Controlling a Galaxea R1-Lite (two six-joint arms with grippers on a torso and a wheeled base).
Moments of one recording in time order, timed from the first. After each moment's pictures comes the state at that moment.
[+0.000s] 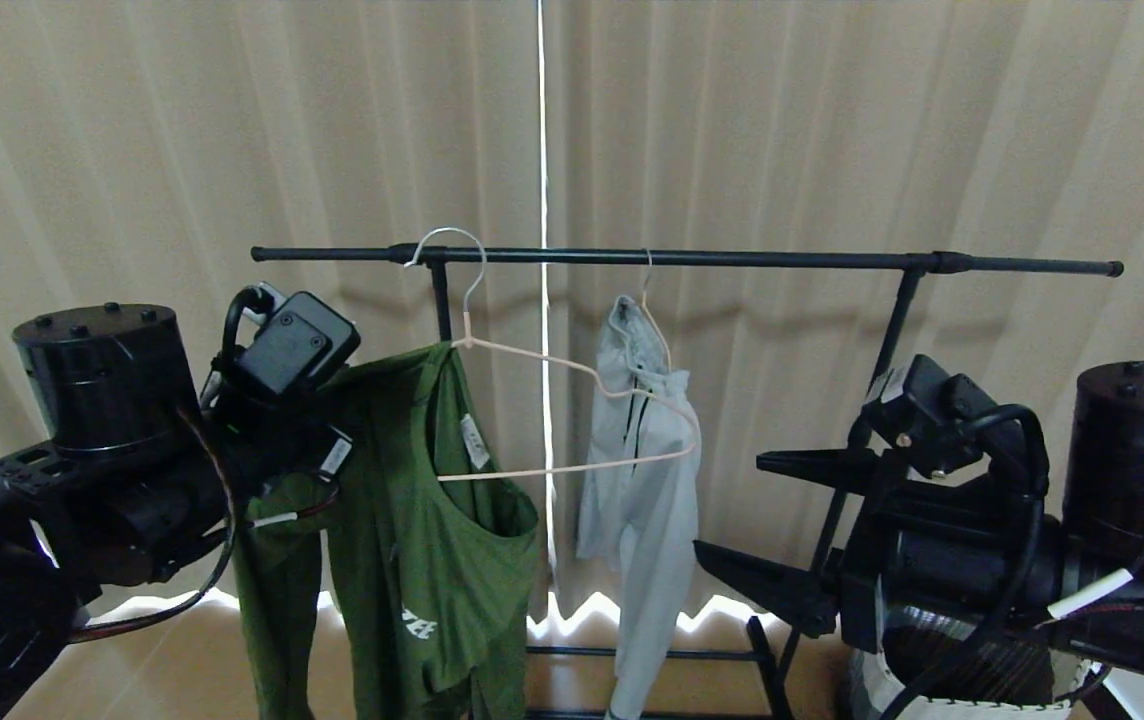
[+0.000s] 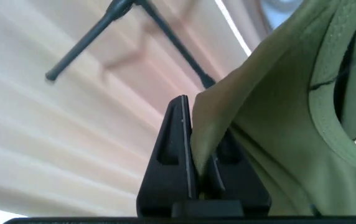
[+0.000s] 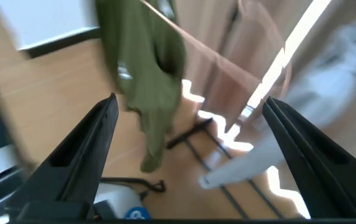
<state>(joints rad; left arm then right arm) -0.35 1.61 -0.63 -0.81 0.20 0.60 0.65 1.48 -0.58 -0.56 0.18 -0.05</state>
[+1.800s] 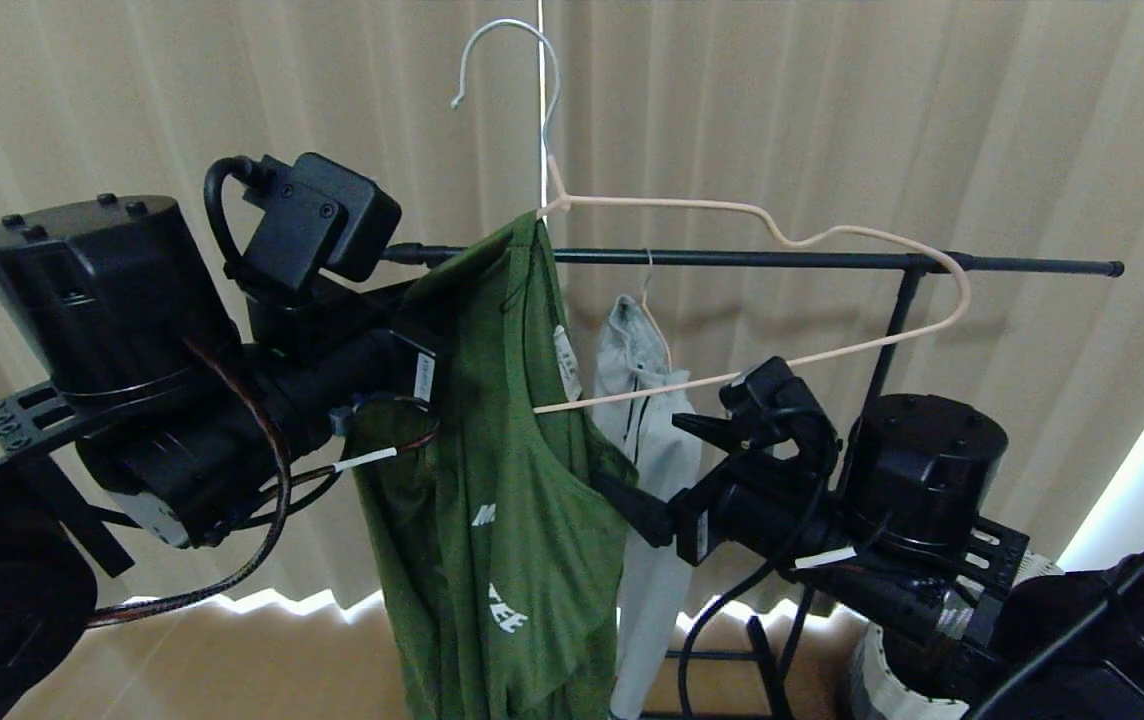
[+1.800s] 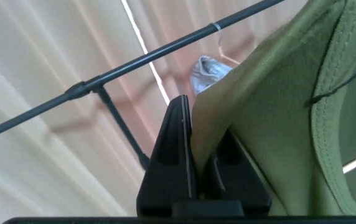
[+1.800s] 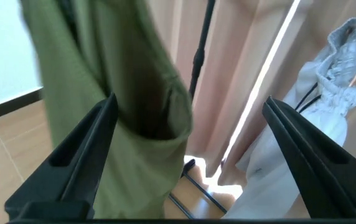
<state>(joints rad) -0.58 1.58 -0.80 -0.82 0.19 0.36 0.69 1.88 -0.63 -1.12 0.02 0.01</state>
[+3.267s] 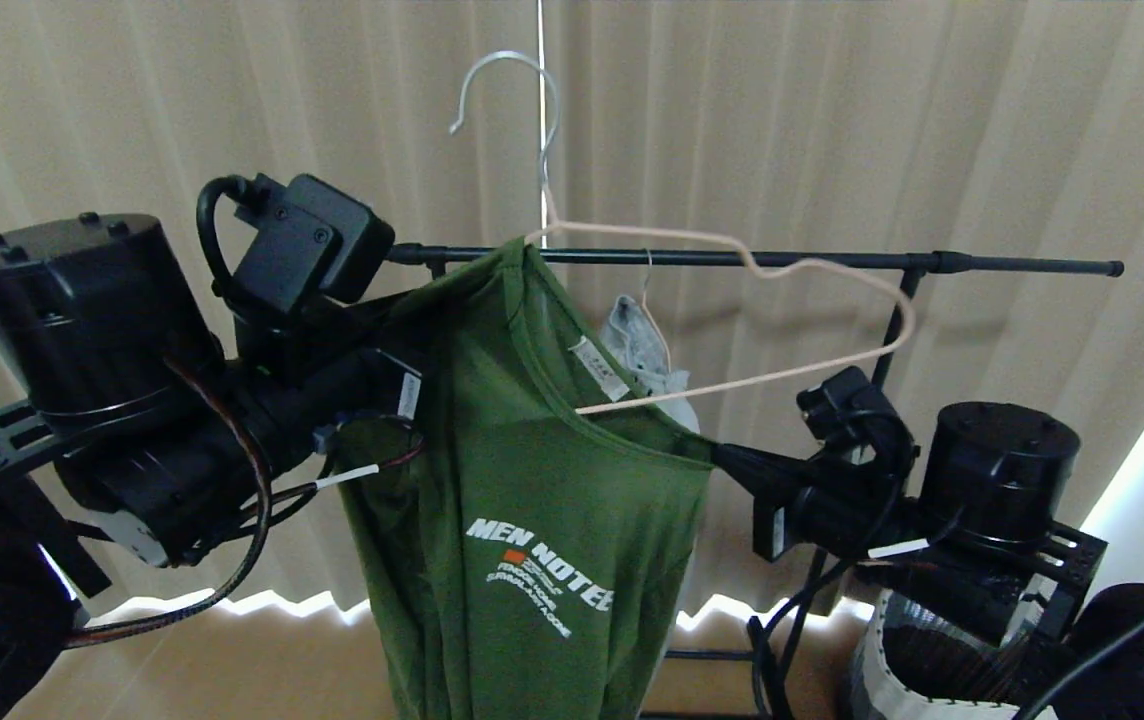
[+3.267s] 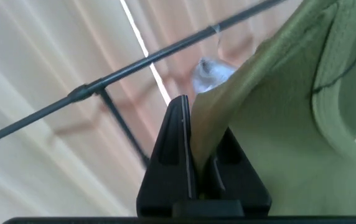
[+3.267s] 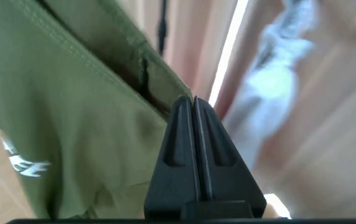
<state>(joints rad) -0.56 1.56 -0.75 -0.82 0.20 0.42 0.53 1.82 -0.50 -1.12 0.02 0.00</state>
